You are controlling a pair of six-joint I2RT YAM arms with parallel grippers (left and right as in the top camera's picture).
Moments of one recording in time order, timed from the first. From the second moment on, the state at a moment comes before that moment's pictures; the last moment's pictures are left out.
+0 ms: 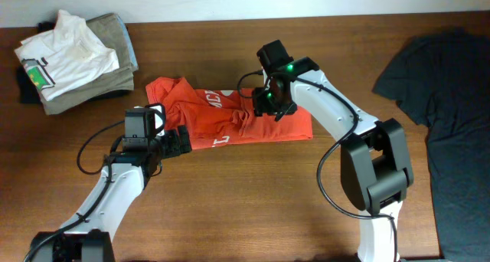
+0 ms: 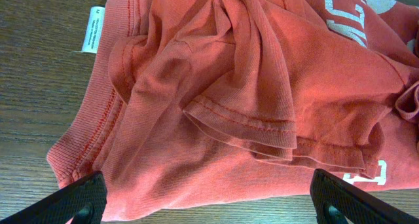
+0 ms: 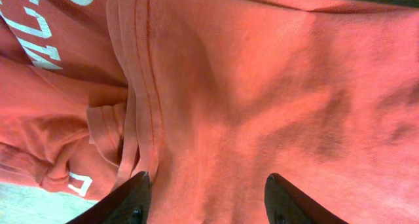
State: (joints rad) left arm -0.05 1.47 0.72 -0.22 0.08 -0.23; right arm 0.41 2.13 1.72 -0.91 -0.14 0.34
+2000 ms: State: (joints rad) left arm -0.05 1.47 0.72 -0.23 0.08 -0.23; right arm 0.53 2.27 1.77 -0.89 -0.21 0.50
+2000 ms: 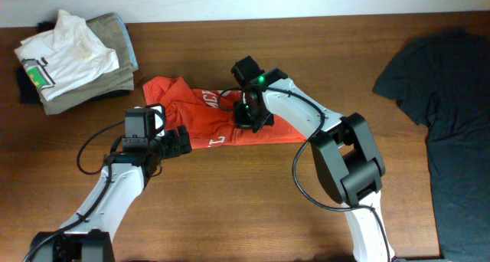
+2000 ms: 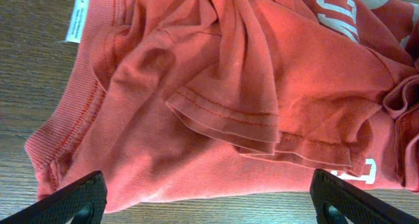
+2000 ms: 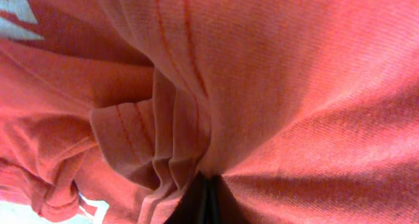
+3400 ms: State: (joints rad) left arm 0.15 1.87 1.44 -0.78 0.32 0.03; right arm -0.31 2.00 1.82 -1.11 0.03 0.58
